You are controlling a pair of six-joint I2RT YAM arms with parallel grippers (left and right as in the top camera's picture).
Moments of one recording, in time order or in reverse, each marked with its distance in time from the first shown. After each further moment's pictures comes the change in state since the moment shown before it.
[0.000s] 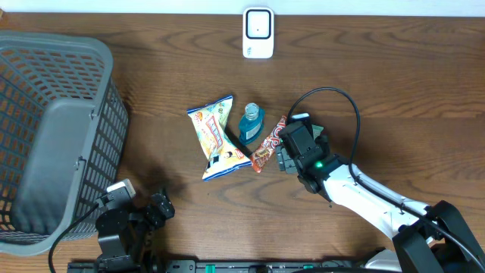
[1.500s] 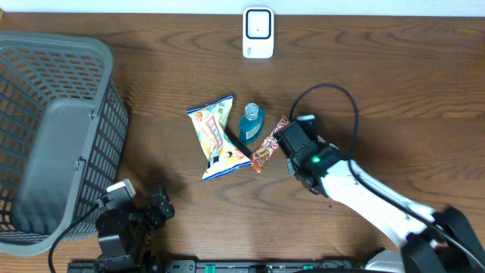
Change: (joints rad) left arm 0.000 0.000 0.000 0.000 0.000 0.000; right arm 0.030 -0.037 0.109 -0.271 0.101 0.089
